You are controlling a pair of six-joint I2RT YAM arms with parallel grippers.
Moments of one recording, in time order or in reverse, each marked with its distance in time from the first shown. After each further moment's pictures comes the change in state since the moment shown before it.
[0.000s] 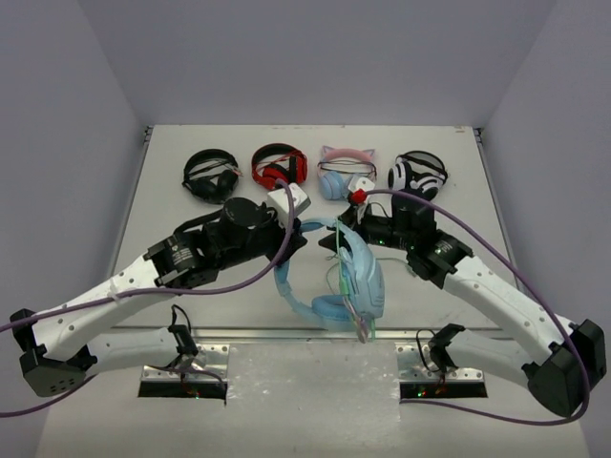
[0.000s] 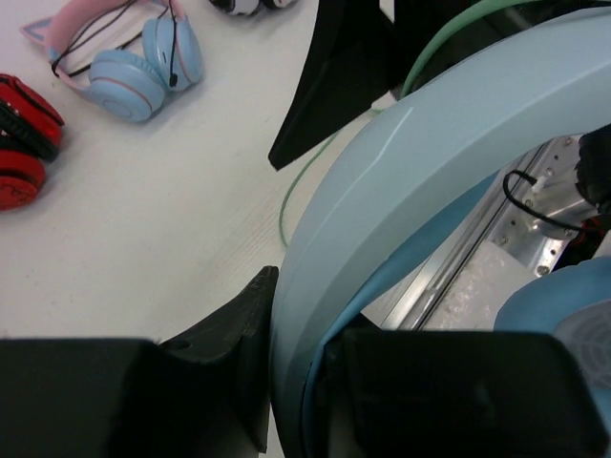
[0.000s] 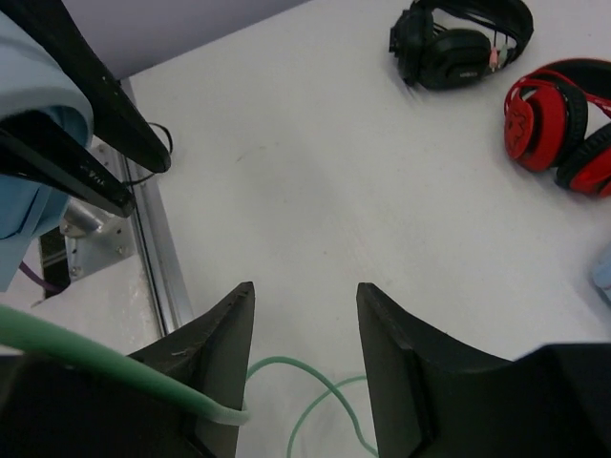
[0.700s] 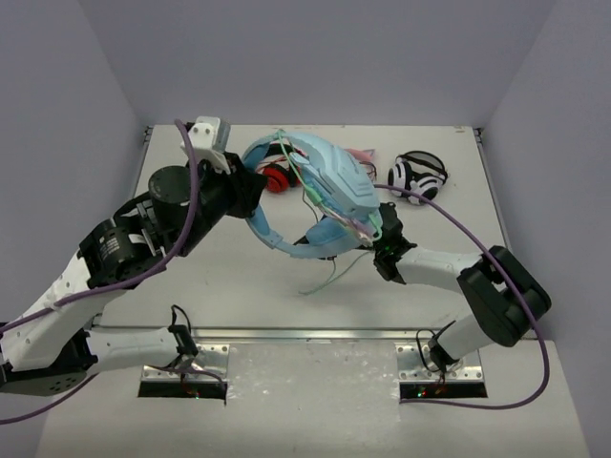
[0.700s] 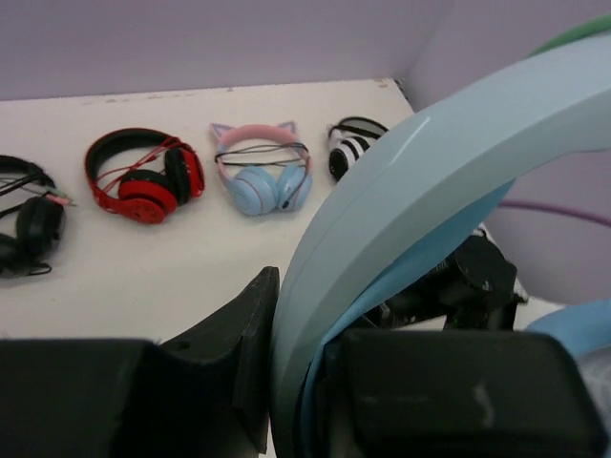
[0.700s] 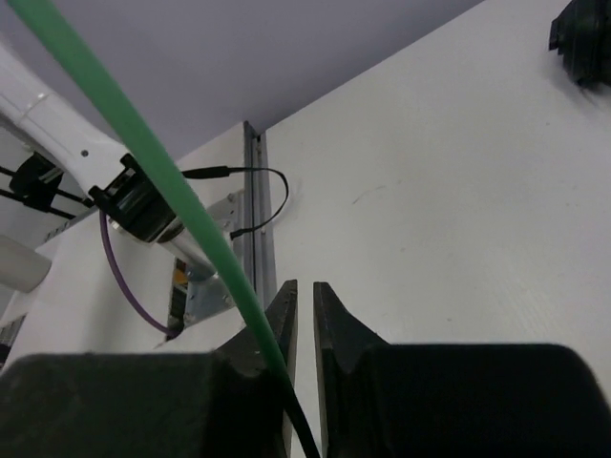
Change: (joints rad) left arm 0.000 -0.006 0.406 -0.163 -0.422 -0.269; right arm -0.007 0.433 -0.208 0.925 -0.282 0.485
